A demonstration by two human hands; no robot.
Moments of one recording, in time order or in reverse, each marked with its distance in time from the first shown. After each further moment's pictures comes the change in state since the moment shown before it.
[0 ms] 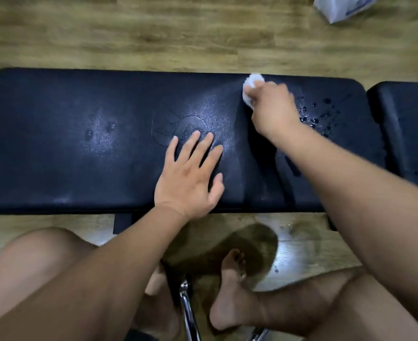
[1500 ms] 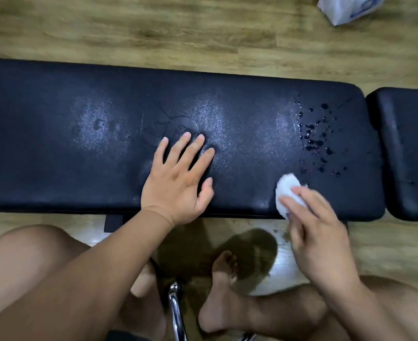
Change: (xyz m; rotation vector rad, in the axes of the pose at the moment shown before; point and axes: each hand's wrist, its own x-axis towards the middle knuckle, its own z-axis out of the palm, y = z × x) left_hand -0.001 0.002 0.002 0.040 0.054 -0.010; right_hand -0.208 0.068 0.006 0.308 0.128 -0.096
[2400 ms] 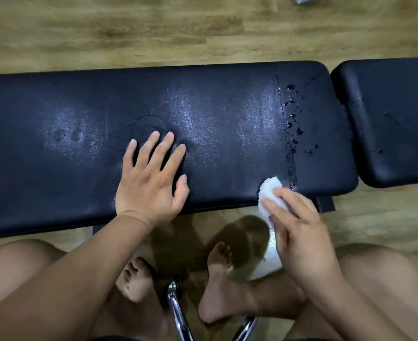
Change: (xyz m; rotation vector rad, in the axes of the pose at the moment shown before) left_hand 0.001 0.000 0.002 0.013 0.024 0.037; right_hand -0.032 0.003 0.005 0.014 -0.003 0.092
